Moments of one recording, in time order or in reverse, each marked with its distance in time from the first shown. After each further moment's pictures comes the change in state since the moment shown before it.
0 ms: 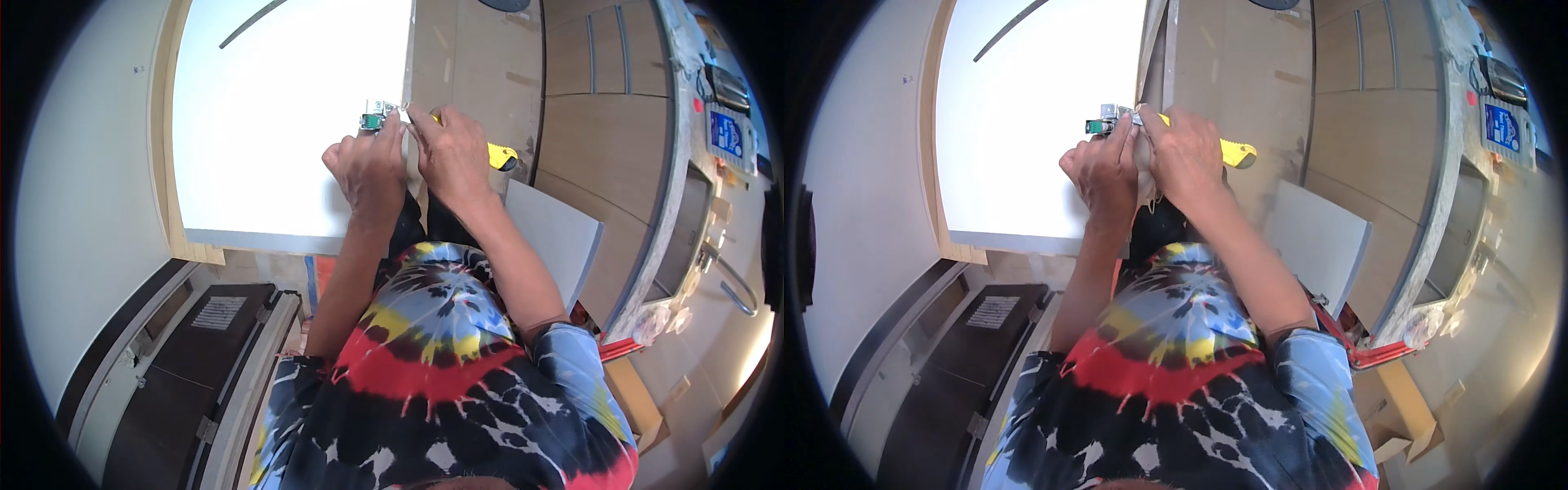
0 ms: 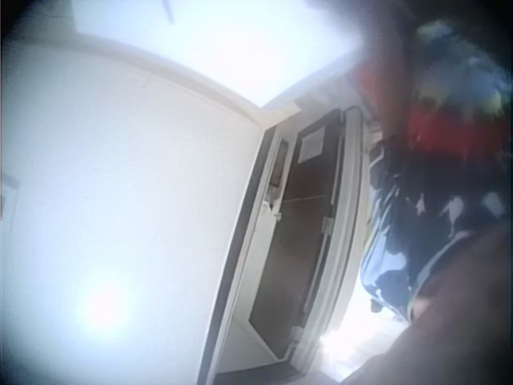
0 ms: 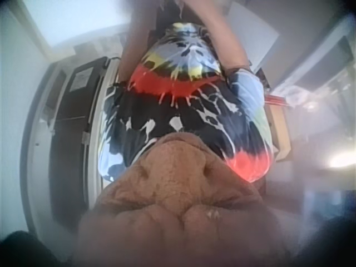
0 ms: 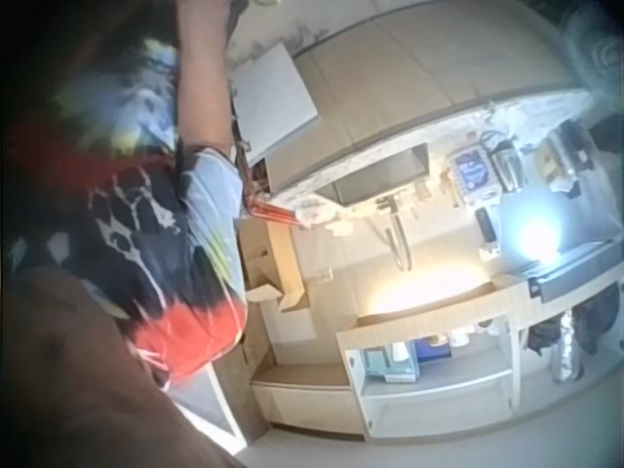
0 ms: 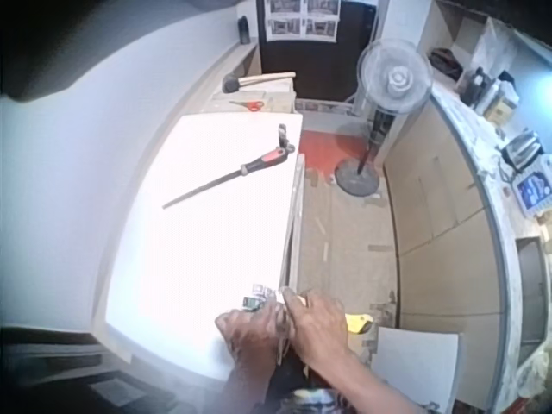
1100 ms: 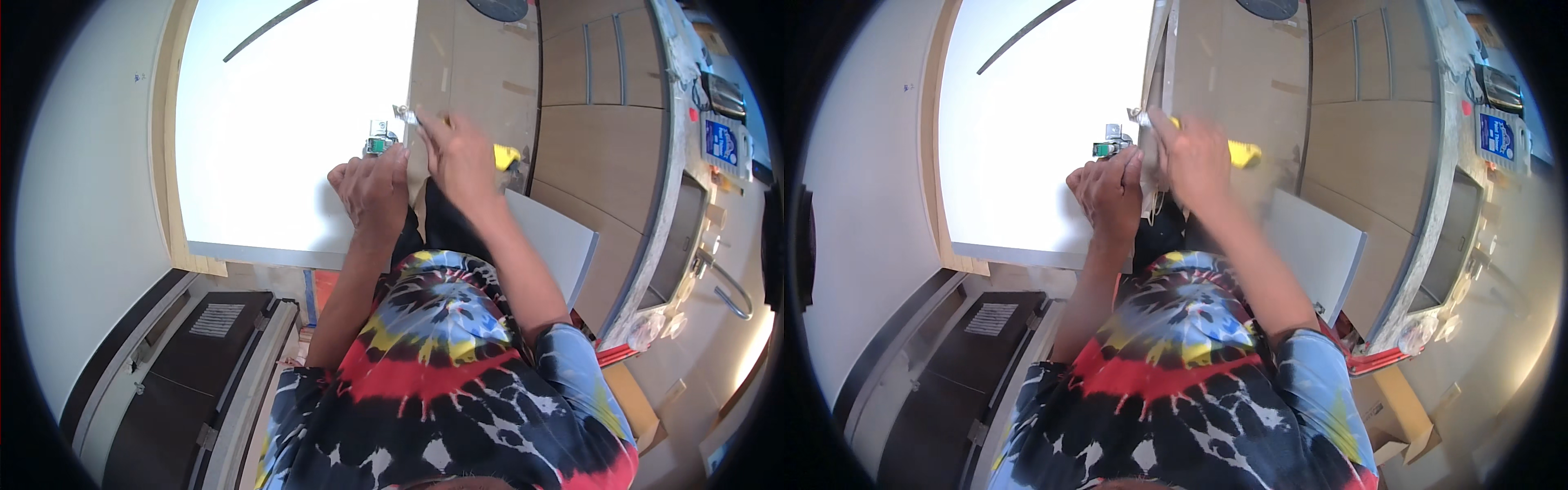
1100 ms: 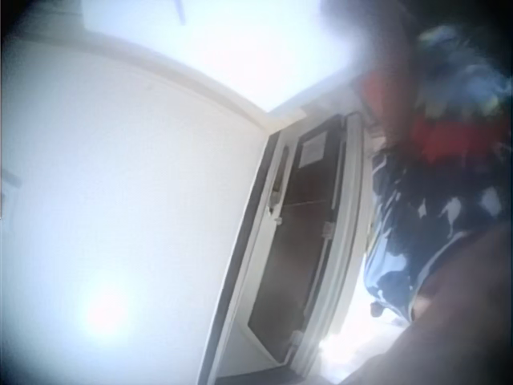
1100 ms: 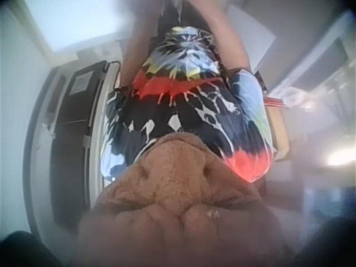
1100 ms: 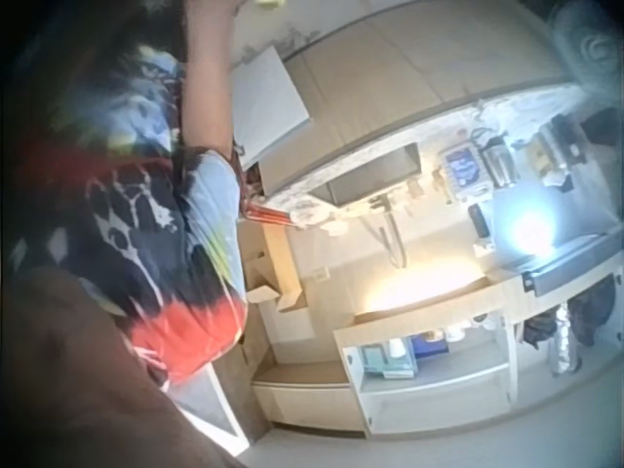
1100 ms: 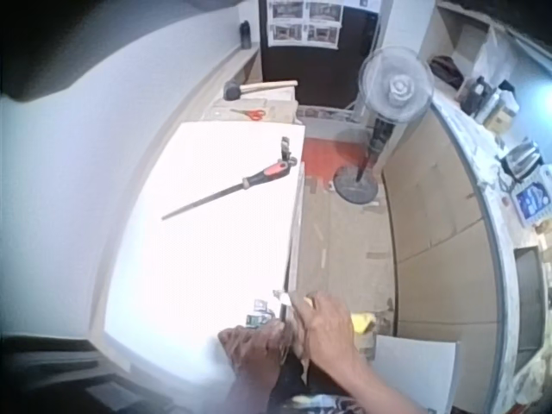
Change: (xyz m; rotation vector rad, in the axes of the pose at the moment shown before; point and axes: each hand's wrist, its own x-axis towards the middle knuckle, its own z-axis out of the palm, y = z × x) left_hand -0.002 -0.006 0.000 -0.160 0.118 0.066; right_hand 0.019 0.012 -0.004 0.026 -0.018 0.033
